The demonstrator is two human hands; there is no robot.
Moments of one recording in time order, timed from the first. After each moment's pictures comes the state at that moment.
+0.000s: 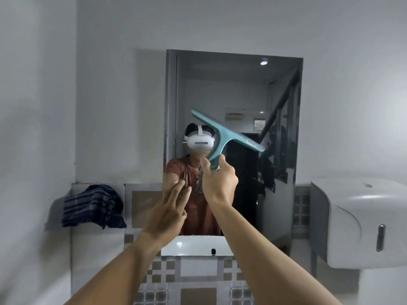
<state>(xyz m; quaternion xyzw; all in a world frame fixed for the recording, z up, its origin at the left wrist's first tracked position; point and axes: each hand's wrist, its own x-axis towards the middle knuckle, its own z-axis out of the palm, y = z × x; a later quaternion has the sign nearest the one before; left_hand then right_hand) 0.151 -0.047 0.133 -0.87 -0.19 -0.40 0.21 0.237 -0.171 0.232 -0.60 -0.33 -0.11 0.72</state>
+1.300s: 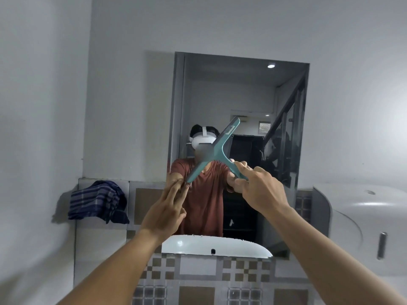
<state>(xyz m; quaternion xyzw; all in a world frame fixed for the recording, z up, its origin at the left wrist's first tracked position) 0.149 -0.034 0.128 -0.87 -0.17 -0.42 0.20 0.307 -0.260 0.231 -0.77 -0.46 -0.34 0.27</state>
